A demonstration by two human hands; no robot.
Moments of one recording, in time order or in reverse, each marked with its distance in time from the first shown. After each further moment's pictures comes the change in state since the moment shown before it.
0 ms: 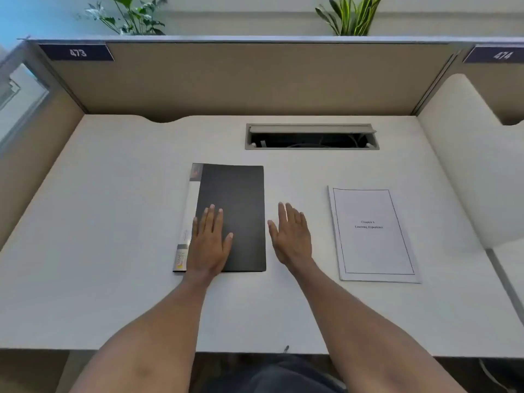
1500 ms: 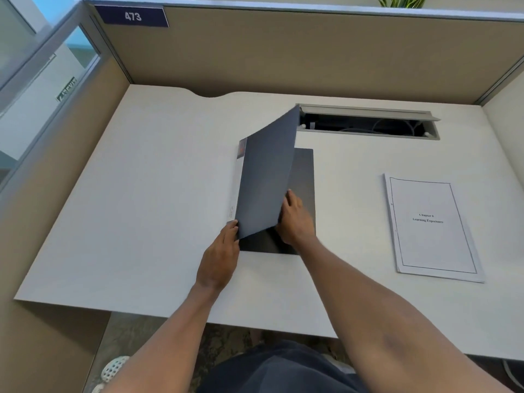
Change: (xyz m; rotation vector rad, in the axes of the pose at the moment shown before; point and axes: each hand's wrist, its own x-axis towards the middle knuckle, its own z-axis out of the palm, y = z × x) left_hand -0.083 -0.106 -0.014 -0.304 0.128 0.032; right_hand 0.014 -0.122 0.042 0.056 -0.254 -0.107
